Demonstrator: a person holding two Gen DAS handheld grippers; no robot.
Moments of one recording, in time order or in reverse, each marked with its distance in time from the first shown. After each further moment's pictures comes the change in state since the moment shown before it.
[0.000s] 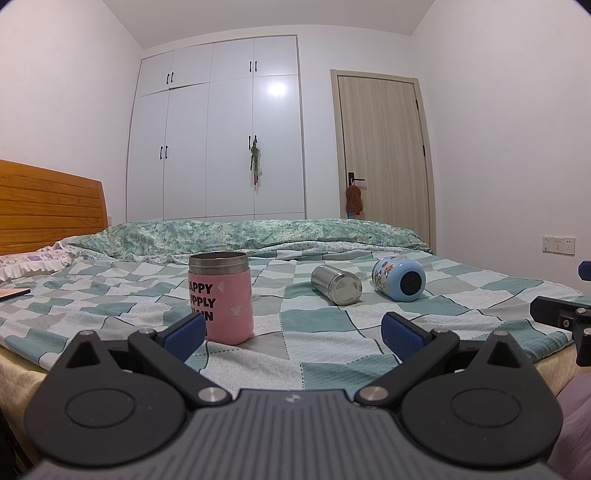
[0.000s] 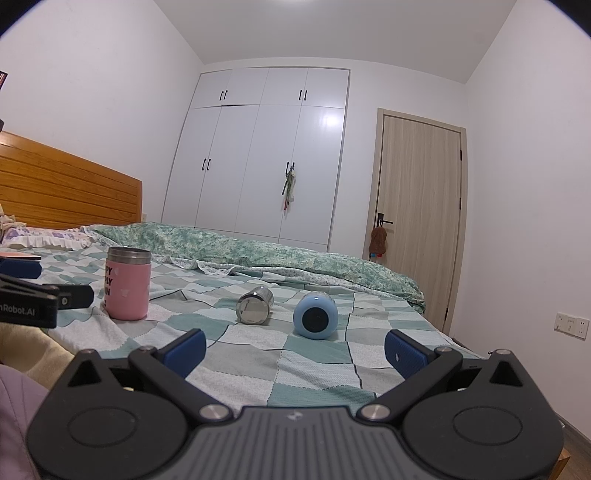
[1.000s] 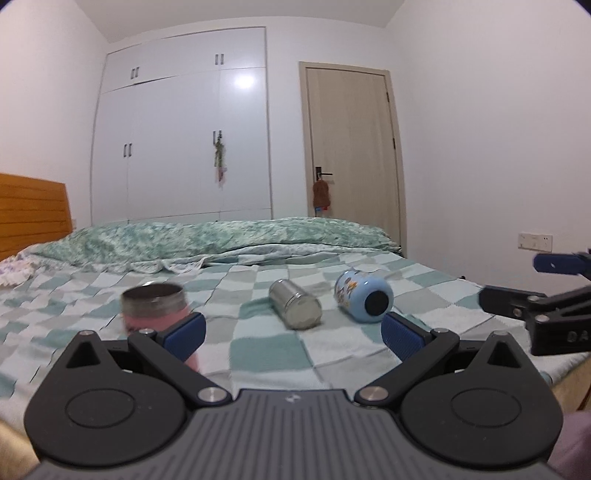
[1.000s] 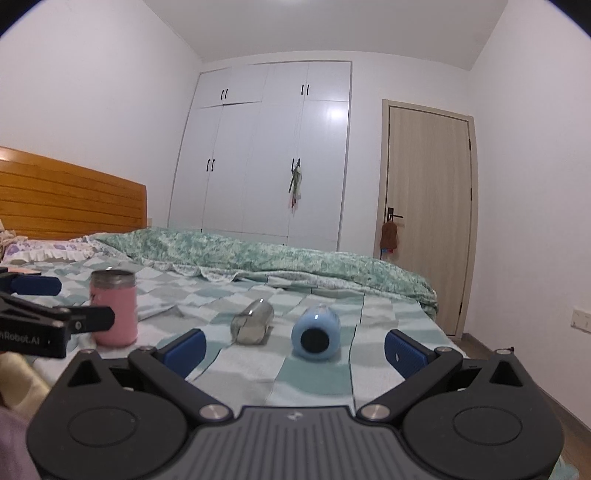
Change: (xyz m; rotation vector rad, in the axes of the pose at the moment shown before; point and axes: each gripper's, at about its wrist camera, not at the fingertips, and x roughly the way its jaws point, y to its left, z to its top) left arm 0.059 -0.040 0.047 0.033 0.033 -0.106; right arm 0.063 -0.034 0.037 0.034 0.011 0.051
